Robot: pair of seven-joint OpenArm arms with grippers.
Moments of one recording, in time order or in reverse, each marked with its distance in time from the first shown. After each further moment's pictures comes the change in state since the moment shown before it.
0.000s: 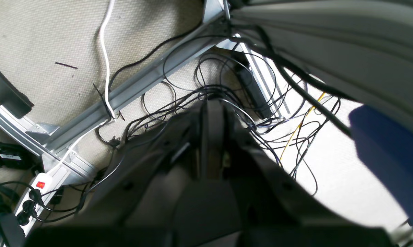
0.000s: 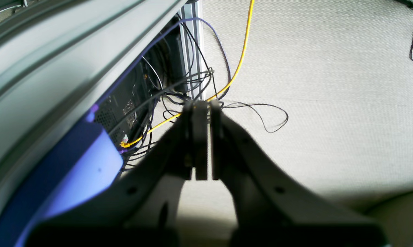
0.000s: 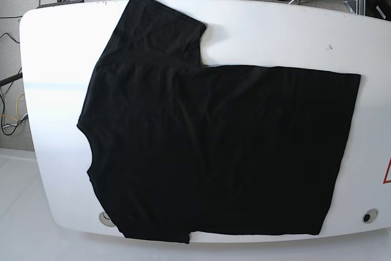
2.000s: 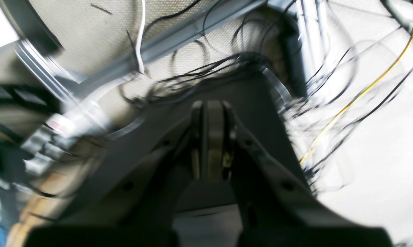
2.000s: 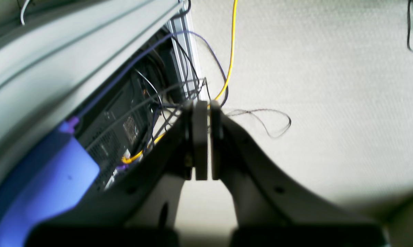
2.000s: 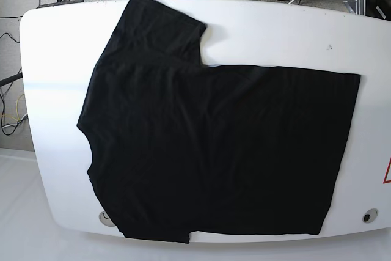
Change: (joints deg) left arm 9.8 -3.2 6.2 12.0 -17.1 -1.6 -0.5; right arm -5.0 2.4 -1.7 4.0 7.6 3.0 4.3
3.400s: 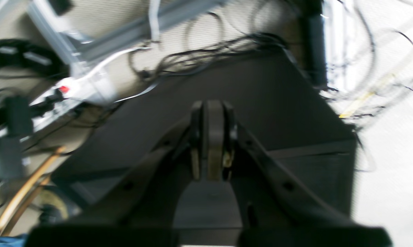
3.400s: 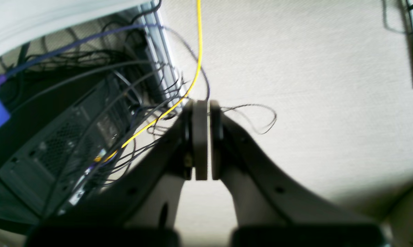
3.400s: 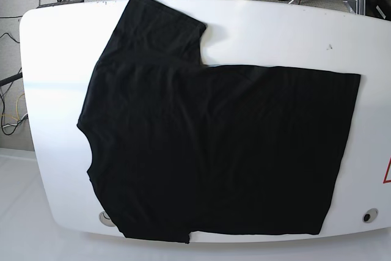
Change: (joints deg) left arm 14.4 -2.8 3.1 15.6 -9.2 -4.7 -3.4; right arm -15.6 2.8 -5.8 17.4 10.6 4.0 0.3
